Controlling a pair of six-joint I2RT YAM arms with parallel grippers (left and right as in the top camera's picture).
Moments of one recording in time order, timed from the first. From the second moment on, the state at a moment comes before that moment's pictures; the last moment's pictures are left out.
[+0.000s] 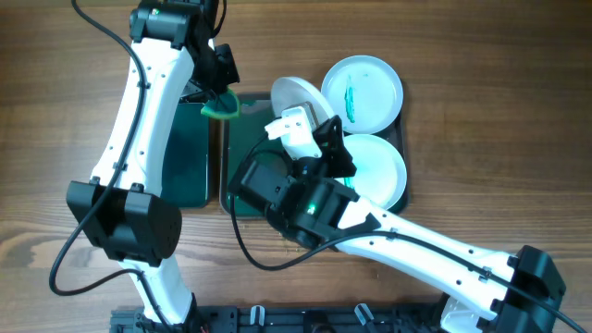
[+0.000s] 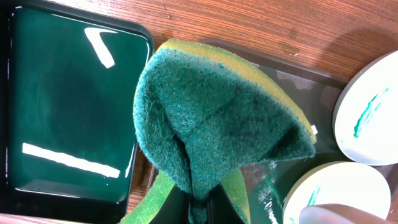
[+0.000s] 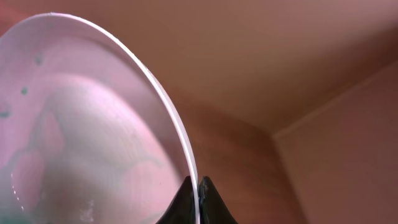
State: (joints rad) left arm -0.20 1.98 2.05 -1.41 -0.02 -0.47; right arm 1.08 1.63 1.36 -0.85 1.34 0.40
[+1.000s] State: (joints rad) left arm -0.20 1.98 2.05 -1.41 -0.01 -0.47; right arm 0.62 1.80 1.33 -0.67 0.27 0.68
